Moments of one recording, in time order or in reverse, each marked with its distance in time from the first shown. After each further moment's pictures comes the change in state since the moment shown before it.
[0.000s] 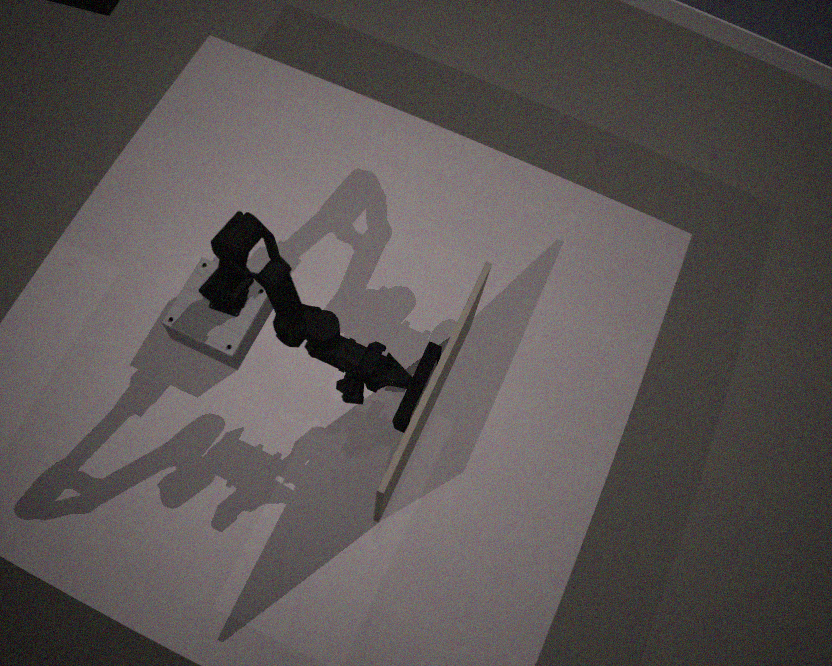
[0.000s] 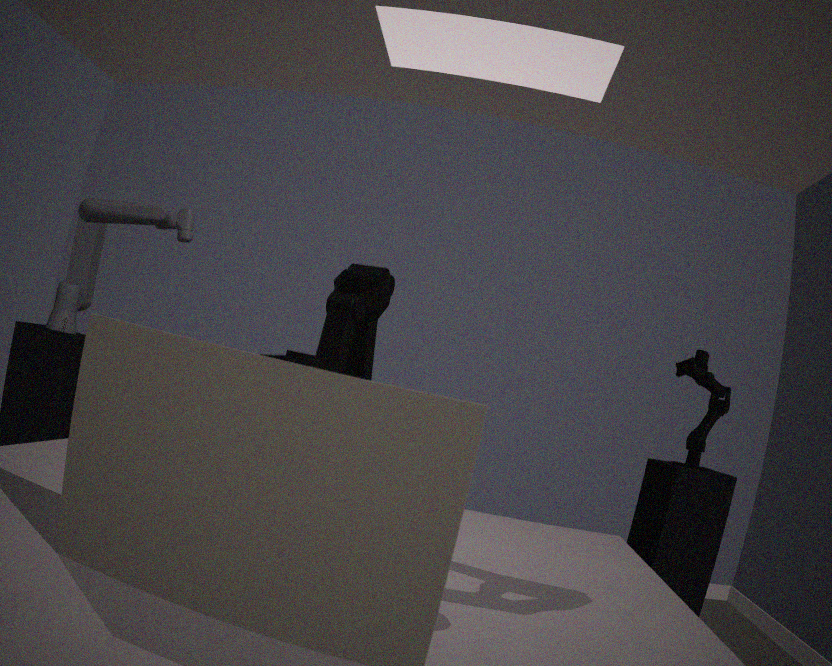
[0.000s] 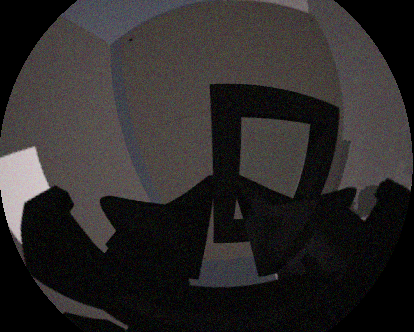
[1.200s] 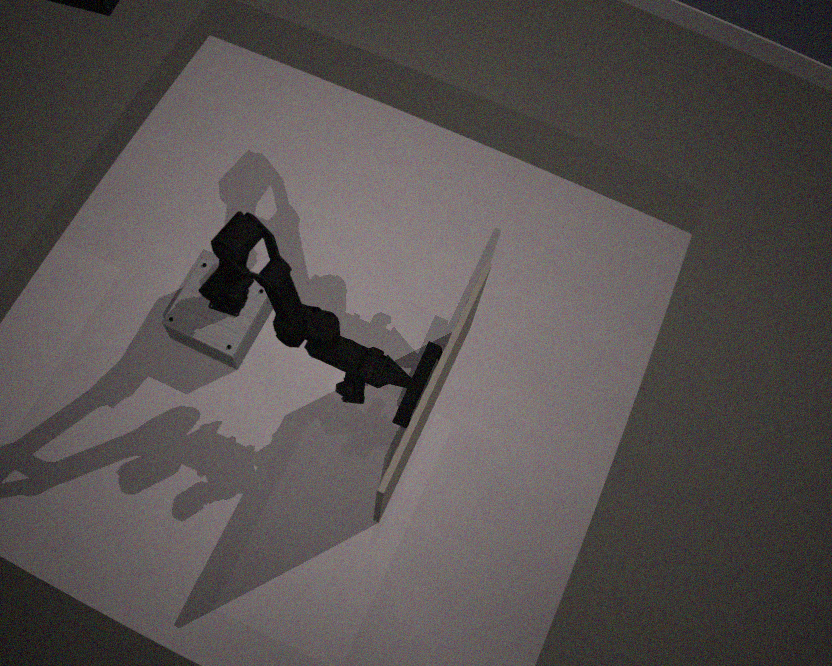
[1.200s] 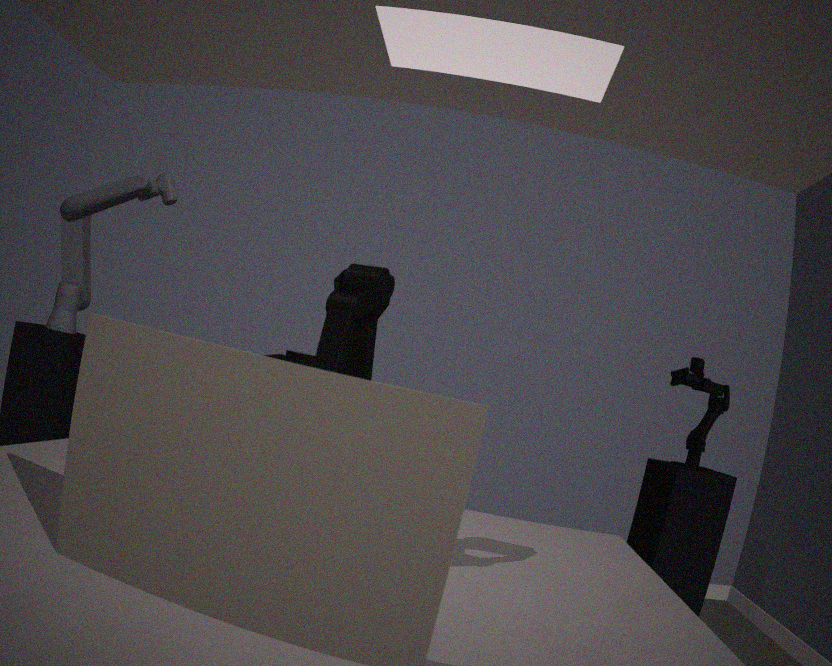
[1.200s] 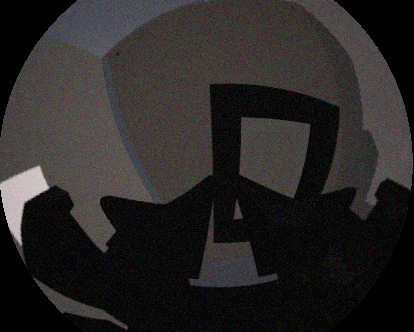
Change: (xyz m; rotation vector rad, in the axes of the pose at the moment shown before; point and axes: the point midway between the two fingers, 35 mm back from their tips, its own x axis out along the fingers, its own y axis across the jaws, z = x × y) arm 0.000 0.000 0.000 0.115 0.001 -0.002
